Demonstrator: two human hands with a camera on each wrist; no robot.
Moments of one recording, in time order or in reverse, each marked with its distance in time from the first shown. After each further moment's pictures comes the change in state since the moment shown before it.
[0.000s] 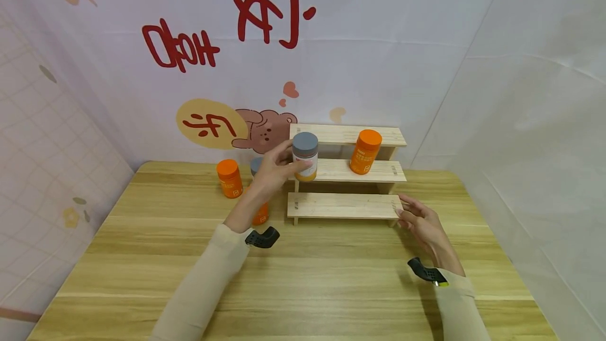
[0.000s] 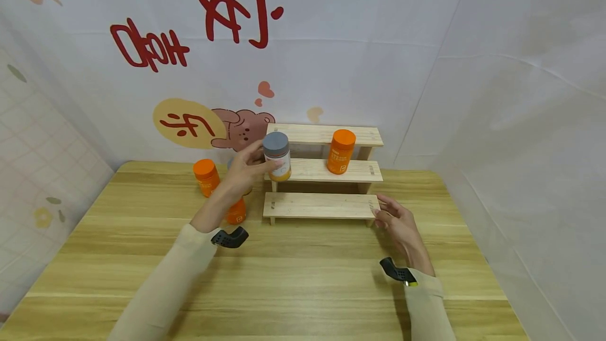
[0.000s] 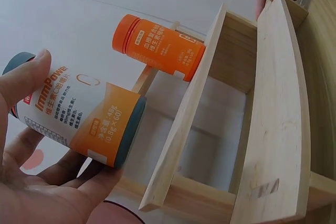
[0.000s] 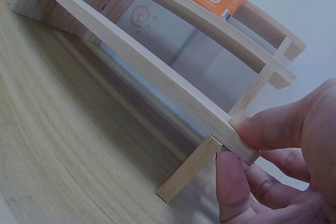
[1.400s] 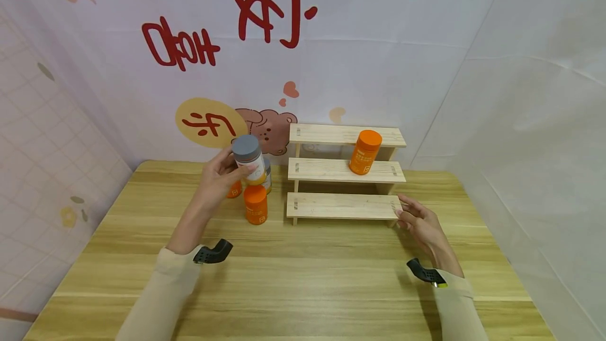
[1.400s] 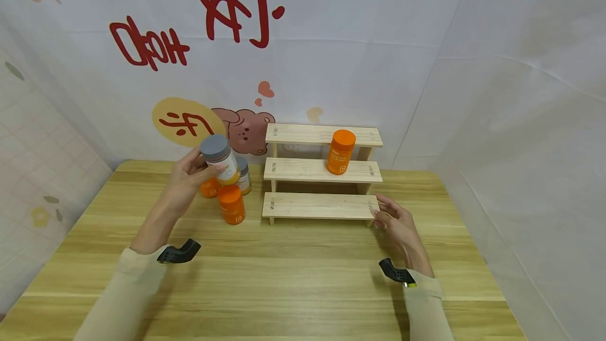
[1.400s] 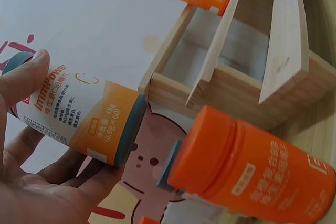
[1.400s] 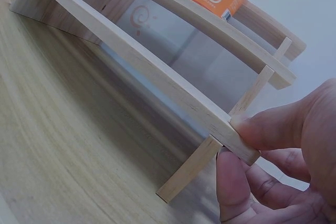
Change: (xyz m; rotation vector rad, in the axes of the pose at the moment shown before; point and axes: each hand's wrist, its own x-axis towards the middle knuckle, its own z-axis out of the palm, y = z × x) left_hand -0.057 -0.001 -0.085 0.056 0.164 0.052; right_hand -0.001 0.001 0.000 -0.067 0.006 -0.007
